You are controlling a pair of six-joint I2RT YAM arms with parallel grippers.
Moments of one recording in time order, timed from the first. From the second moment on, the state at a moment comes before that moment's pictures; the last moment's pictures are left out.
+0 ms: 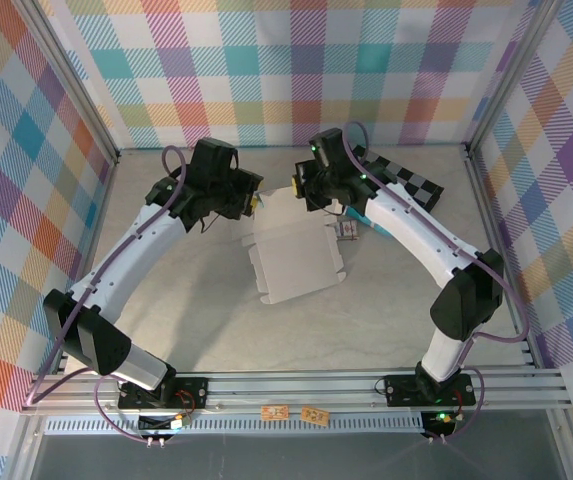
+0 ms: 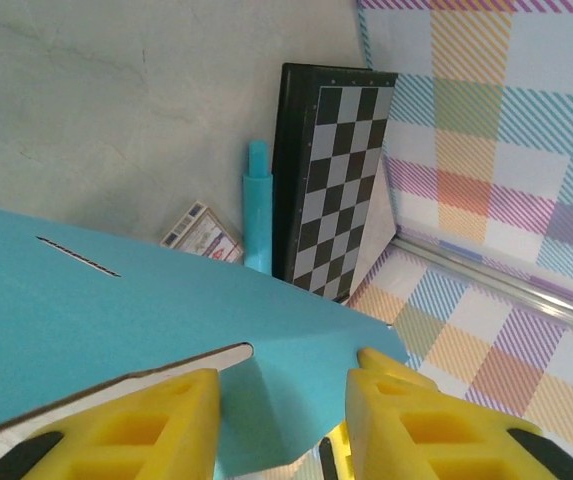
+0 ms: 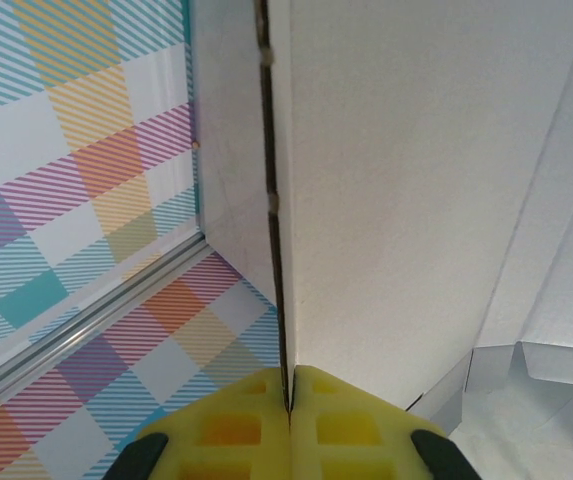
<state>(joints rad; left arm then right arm) -0.50 1.50 1.54 -0.75 0.11 -1.59 0.64 1.74 1.73 -0.70 -0.06 1.85</state>
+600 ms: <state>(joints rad) -0.50 1.46 1.42 -0.63 0.08 -1.77 0.68 1.69 1.60 -0.59 -0.02 1.86</state>
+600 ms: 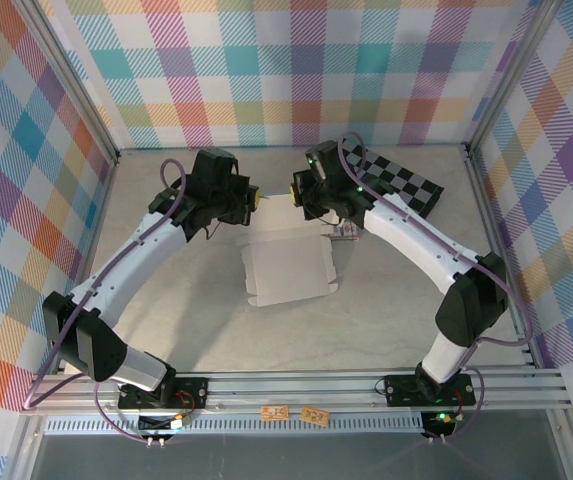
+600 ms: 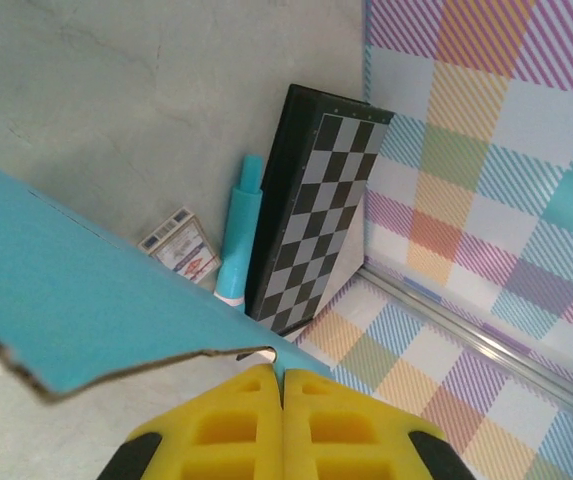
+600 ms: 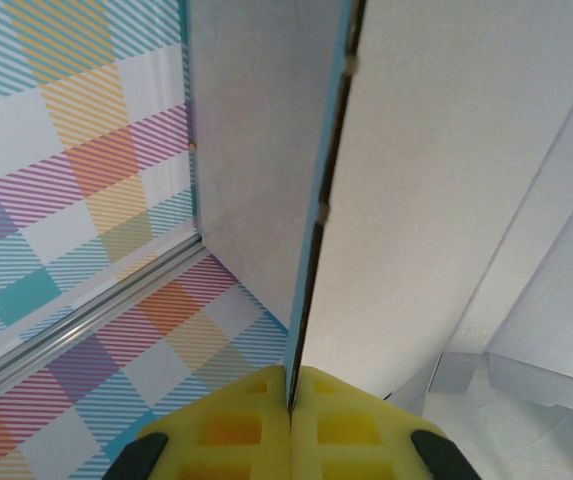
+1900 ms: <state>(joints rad) -0.29 1.55 0.67 0.54 0.51 -1.21 0.47 1.63 1.66 -0.78 -0.13 2.07</state>
